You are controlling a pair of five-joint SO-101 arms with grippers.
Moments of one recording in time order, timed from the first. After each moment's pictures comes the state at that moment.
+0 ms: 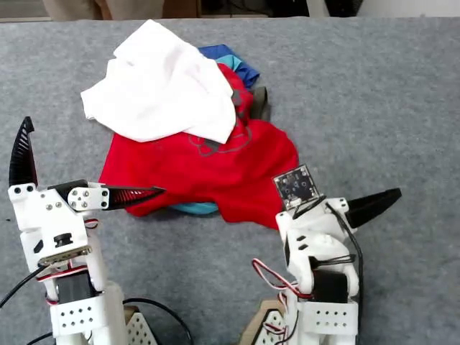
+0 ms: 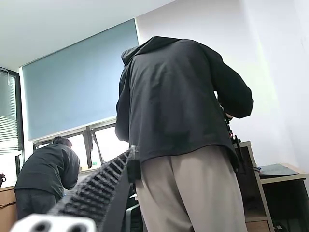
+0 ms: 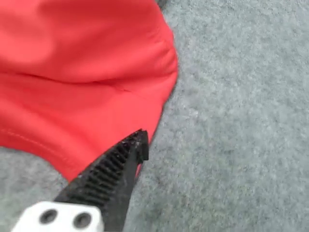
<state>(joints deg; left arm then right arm) -15.5 -102.9 96.7 -22.5 -24.7 -0.5 -104.0 96.8 53.6 19.9</state>
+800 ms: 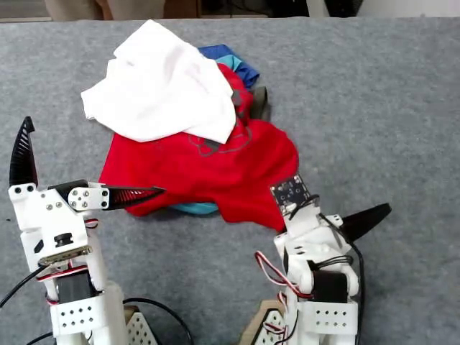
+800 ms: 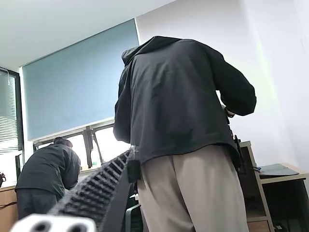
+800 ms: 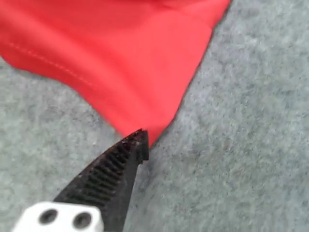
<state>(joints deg) -15.5 -102.9 96.7 -22.5 -24.7 -0.5 -104.0 96.8 71.0 20.4</state>
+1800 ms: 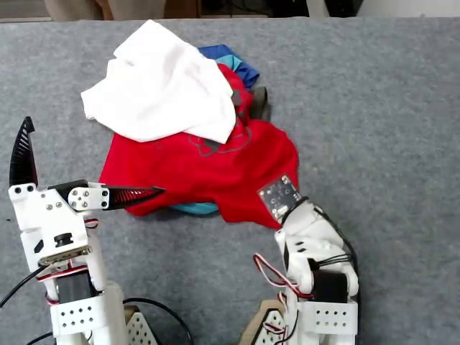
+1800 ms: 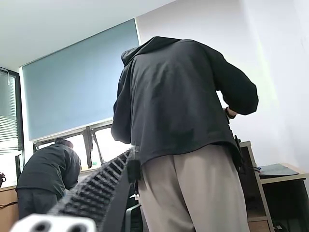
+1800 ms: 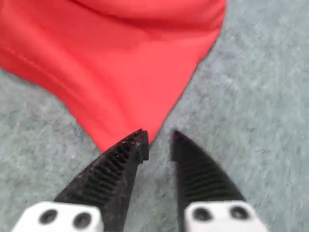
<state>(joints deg) -15.5 -102.9 96.7 -22.5 -24.7 -0.5 -104.0 96.8 62.0 30.4</state>
